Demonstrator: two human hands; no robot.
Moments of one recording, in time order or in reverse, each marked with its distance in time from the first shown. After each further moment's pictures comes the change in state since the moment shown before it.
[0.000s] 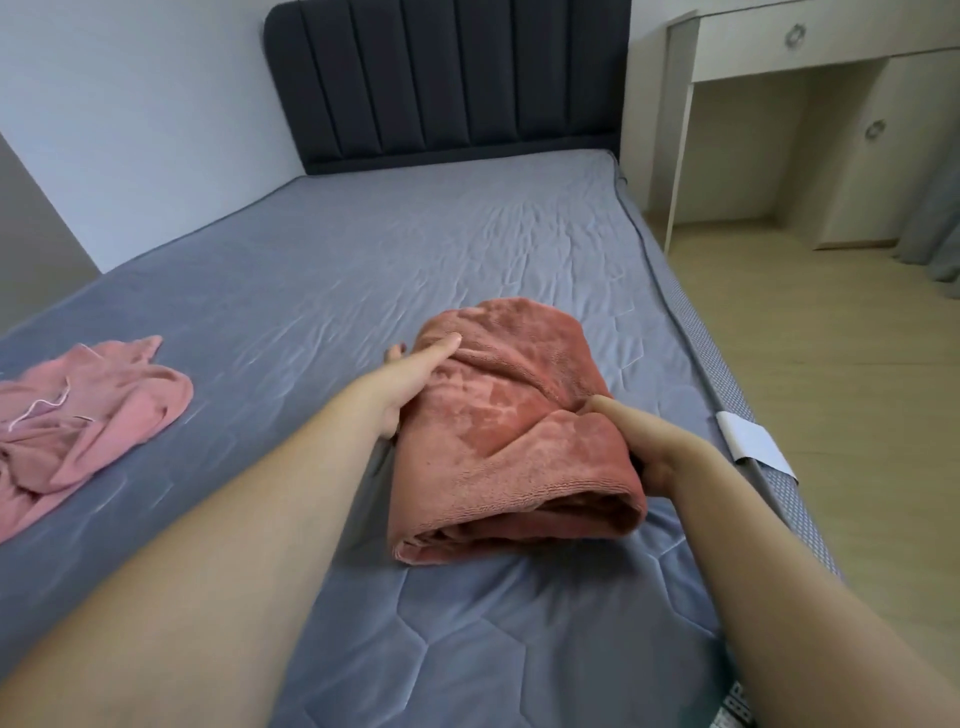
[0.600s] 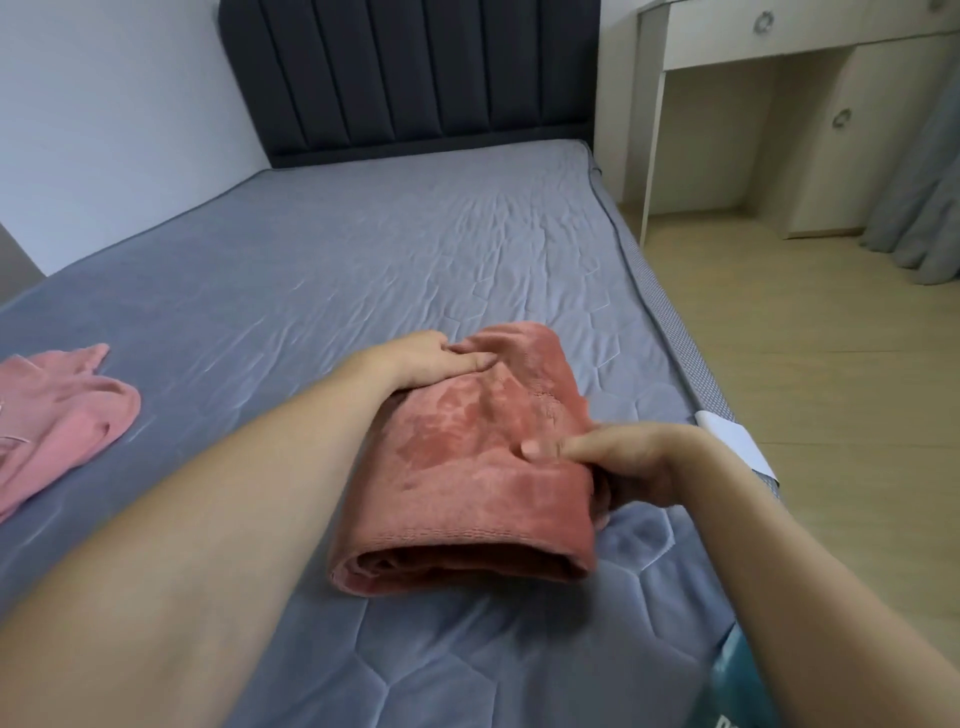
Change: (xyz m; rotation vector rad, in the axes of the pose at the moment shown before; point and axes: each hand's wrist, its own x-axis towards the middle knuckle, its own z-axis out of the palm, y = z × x) left_hand 0.049 0.039 0.029 0.943 -0.134 0.331; right_hand -0.023 -0.006 -0.009 -0.323 -0.267 0.047
